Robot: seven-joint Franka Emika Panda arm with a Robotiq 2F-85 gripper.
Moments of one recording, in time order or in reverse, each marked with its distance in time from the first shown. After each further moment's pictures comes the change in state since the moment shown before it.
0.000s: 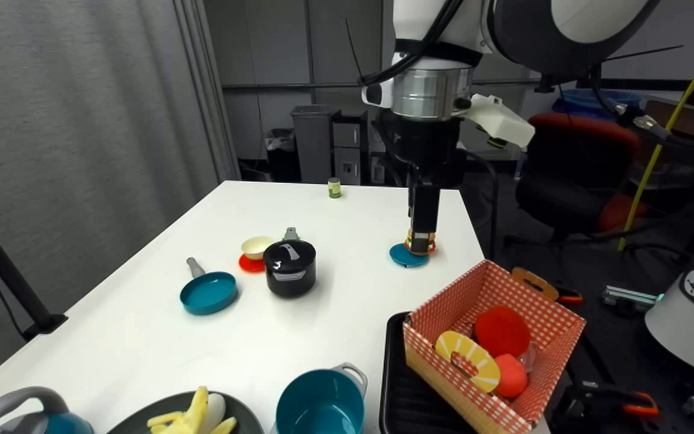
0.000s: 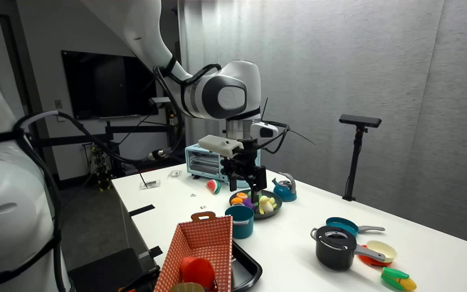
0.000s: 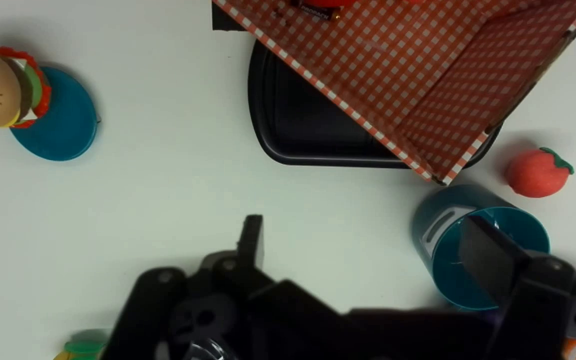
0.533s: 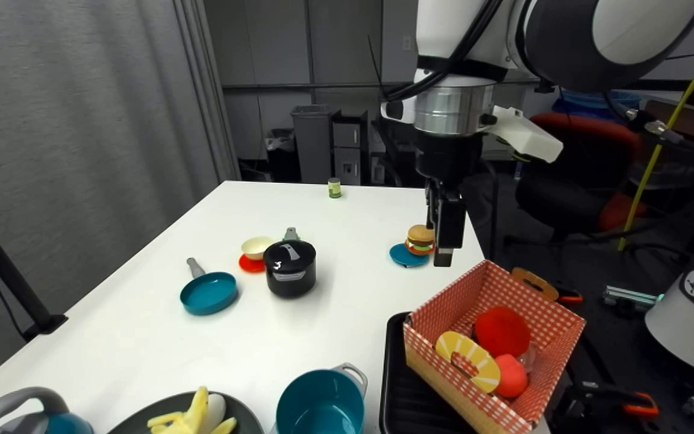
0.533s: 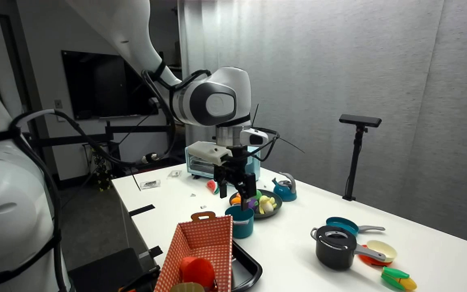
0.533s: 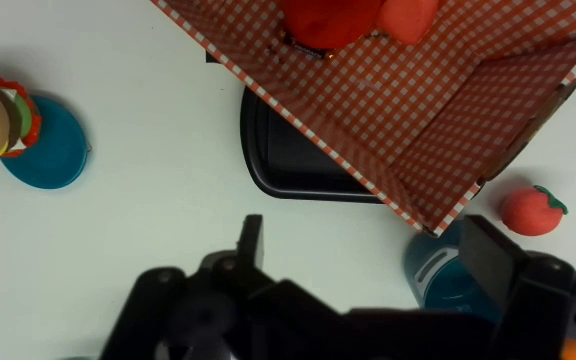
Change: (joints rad) arm 0.000 -0.045 0.019 -0.090 0.000 0.028 0.000
